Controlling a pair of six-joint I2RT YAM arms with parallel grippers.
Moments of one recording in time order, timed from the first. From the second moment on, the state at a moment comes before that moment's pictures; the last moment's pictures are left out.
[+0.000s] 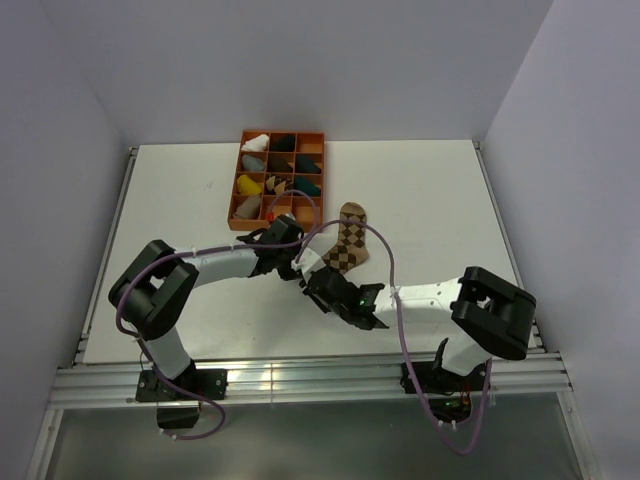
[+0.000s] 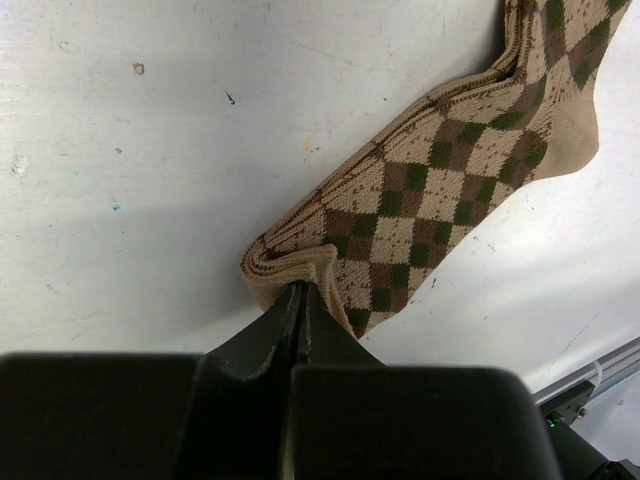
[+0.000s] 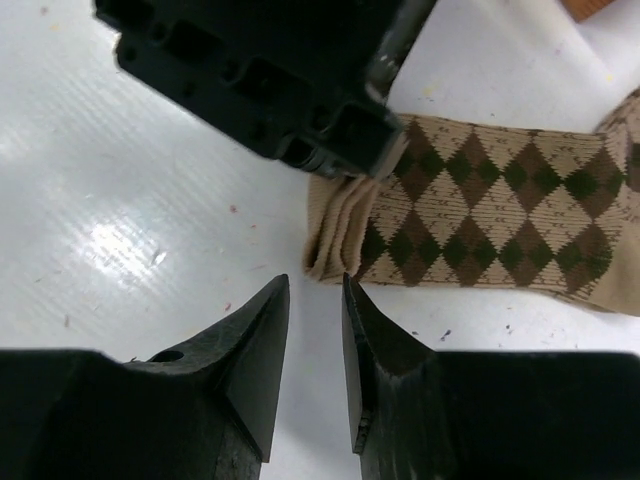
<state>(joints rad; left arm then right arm) -0.72 1.73 0.94 -0.15 0.06 -0.96 1.10 1.51 0.65 0.12 0.38 0.10</state>
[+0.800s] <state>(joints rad) -0.72 1.73 0.94 -0.15 0.07 -0.94 0.97 1.61 0.70 0.16 0.27 0.21</state>
